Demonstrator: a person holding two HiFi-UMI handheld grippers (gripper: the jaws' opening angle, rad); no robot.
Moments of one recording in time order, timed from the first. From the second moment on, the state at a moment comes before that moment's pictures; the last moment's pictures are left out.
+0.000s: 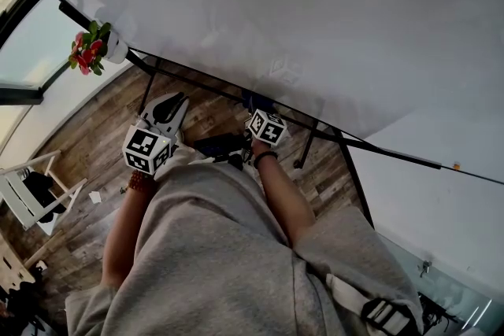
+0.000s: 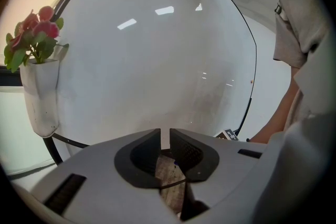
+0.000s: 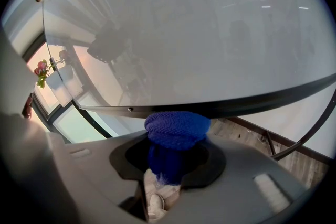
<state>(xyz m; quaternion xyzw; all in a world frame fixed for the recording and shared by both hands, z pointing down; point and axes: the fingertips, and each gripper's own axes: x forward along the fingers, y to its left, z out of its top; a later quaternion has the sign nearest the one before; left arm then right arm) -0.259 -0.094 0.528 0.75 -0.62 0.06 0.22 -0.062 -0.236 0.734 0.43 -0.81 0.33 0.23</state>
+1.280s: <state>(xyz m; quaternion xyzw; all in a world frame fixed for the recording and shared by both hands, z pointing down) -0.304 -0.065 0.532 0.74 -0.63 0.05 0.23 -0.131 -0.222 0.732 0.41 -0.82 0.33 0.23</state>
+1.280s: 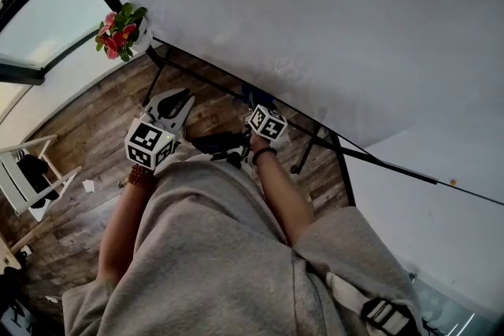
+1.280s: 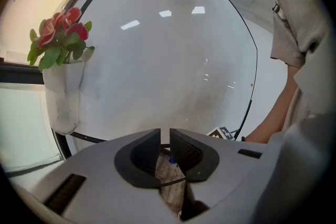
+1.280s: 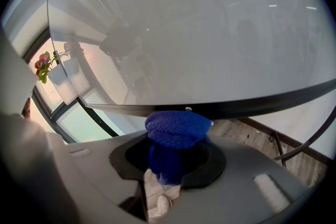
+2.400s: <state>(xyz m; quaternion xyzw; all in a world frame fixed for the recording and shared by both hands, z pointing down) -0.353 -0.029 0.540 0.72 -0.65 0.03 0.24 -0.188 -0.210 0.734 0.40 -0.82 0.33 0.23</state>
